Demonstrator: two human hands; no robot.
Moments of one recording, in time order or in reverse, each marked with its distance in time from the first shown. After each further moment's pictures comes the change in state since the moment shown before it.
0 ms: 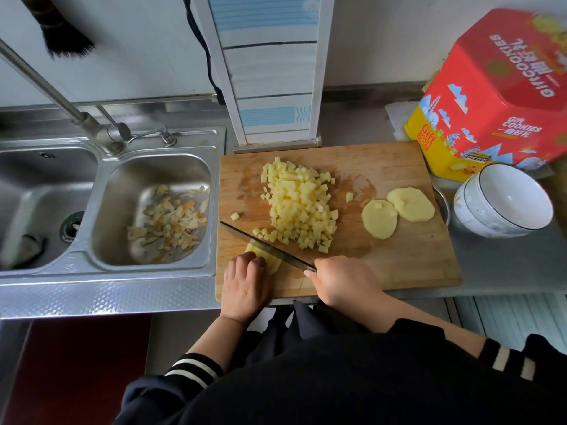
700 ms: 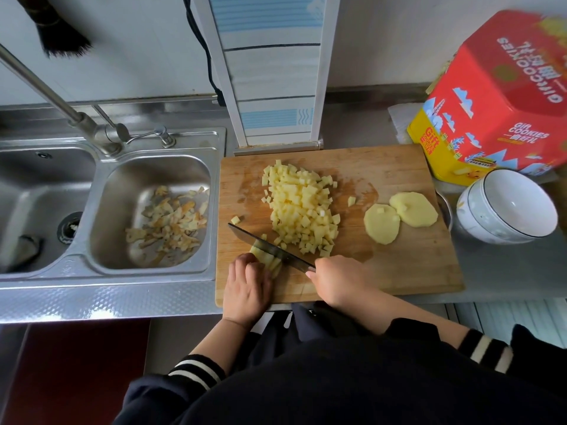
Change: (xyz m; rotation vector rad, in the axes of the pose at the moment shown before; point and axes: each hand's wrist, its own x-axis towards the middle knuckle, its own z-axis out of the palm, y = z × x) left_hand 0.005 0.002 0.005 -0.060 0.045 0.003; right_hand 0.029 0.003 0.004 0.020 -0.126 0.113
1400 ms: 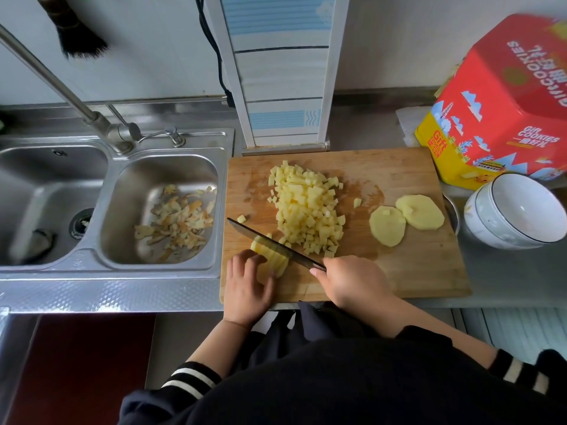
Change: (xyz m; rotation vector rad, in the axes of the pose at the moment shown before) left_hand 0.003 0.007 -0.017 -0.021 -0.068 -0.197; right_hand -0.021 0.007 -0.006 -0.016 0.165 -0.117
